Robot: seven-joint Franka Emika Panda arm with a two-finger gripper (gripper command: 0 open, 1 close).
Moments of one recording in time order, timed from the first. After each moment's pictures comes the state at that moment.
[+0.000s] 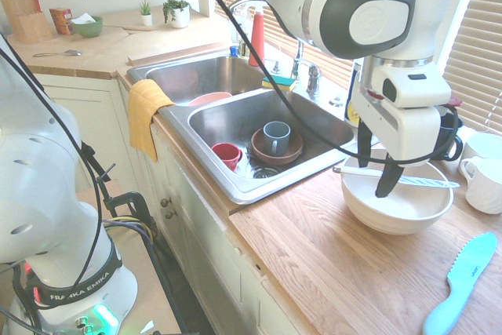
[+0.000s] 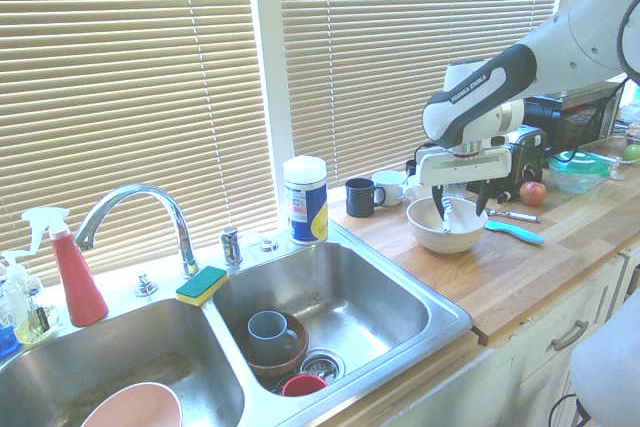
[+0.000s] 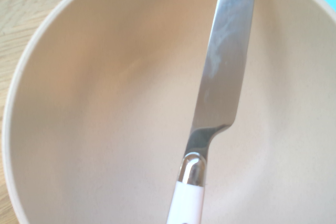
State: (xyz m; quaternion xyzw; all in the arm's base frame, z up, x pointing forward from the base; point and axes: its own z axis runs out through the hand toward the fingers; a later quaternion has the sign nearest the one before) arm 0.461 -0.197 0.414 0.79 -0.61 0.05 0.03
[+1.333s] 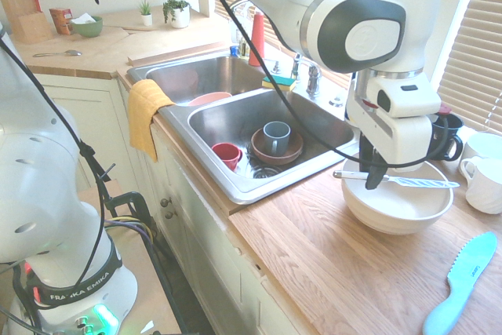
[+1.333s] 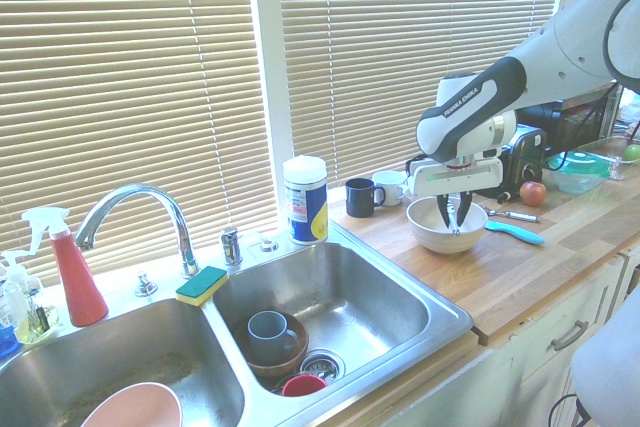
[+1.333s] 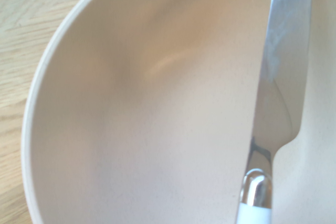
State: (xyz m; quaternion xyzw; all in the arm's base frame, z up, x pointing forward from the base) arm 0.471 -0.186 0.393 0.80 -0.60 0.05 0.03
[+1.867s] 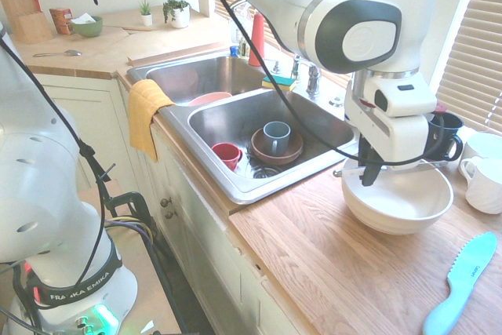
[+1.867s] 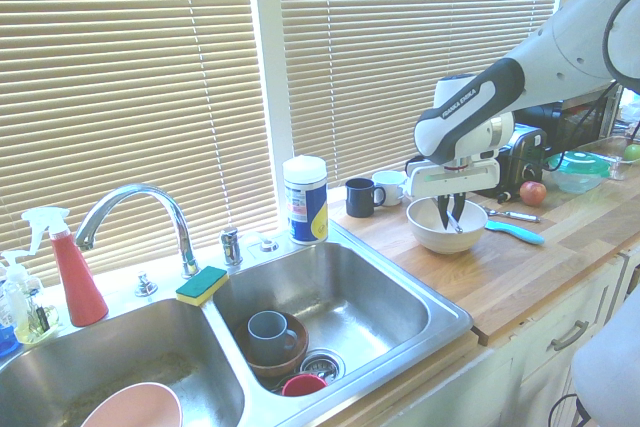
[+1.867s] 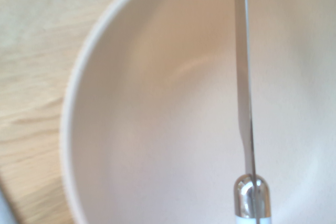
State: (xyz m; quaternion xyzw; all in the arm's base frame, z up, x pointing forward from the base) arm 0.475 -0.175 0.411 0.80 -0.59 0.06 0.02
